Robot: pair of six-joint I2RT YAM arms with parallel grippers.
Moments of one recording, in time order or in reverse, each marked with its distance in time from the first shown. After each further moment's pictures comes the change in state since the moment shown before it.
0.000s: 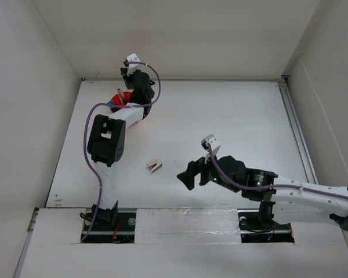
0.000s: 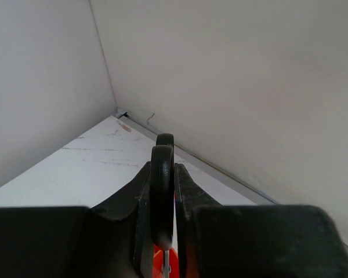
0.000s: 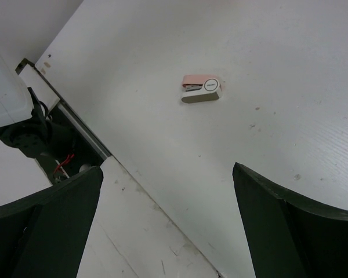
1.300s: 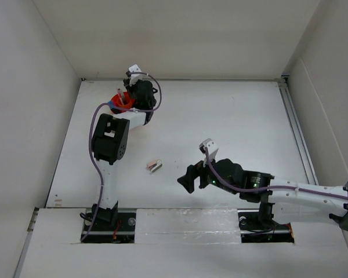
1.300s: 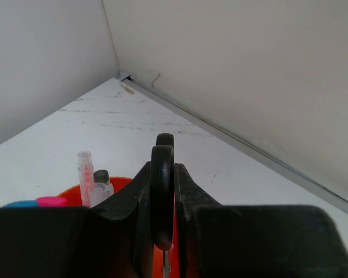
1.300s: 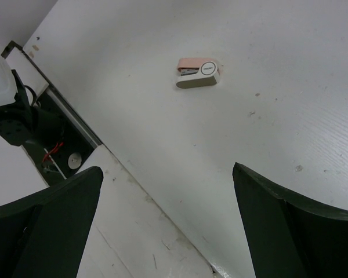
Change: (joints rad) left arm -0.007 0.051 -0.081 0.011 -0.042 -0.086; right arm 0.000 0.011 -0.066 0.044 -0.024 -0.002
